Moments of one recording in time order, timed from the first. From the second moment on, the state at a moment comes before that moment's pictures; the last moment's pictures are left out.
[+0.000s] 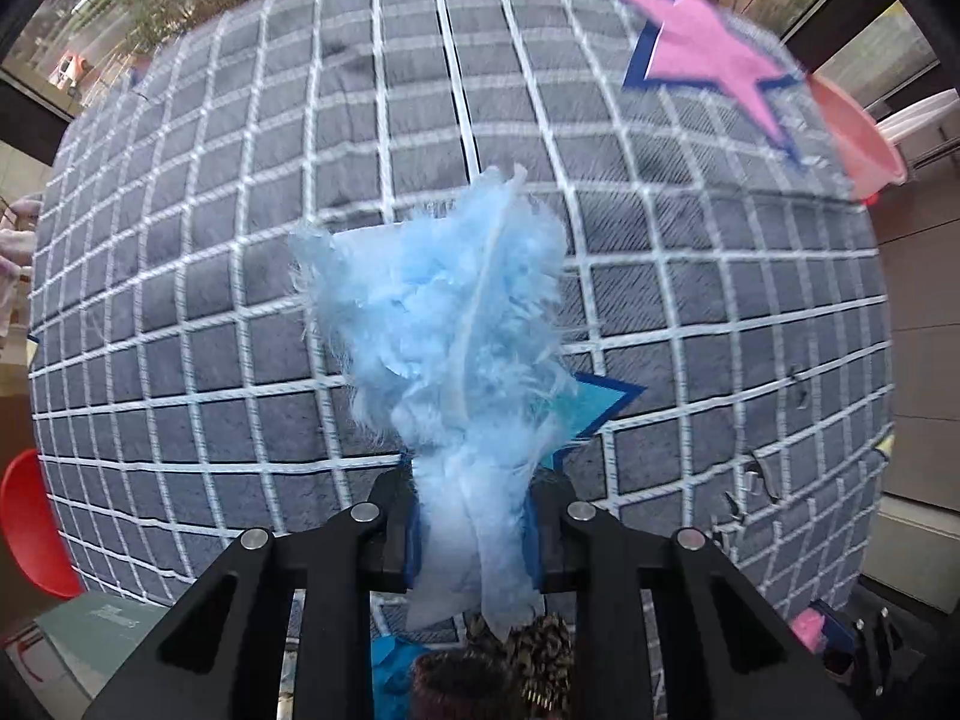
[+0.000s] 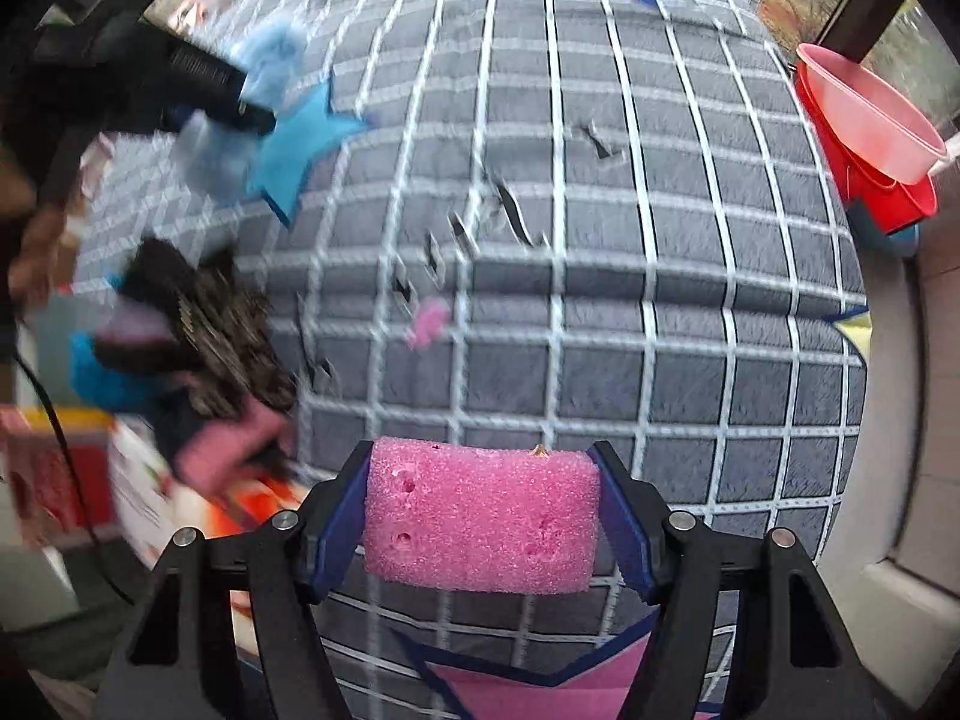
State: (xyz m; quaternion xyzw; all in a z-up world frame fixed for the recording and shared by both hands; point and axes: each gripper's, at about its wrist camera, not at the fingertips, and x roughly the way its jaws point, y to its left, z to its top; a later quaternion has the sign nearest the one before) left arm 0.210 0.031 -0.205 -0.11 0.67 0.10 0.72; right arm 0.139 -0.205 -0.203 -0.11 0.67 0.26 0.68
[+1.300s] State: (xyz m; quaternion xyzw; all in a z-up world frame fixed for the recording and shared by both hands) left arm -0.047 0.120 -0.082 -0.17 0.61 0.10 0.77; right arm 0.020 -0.071 -0.103 -0.17 0.60 0.34 0.70
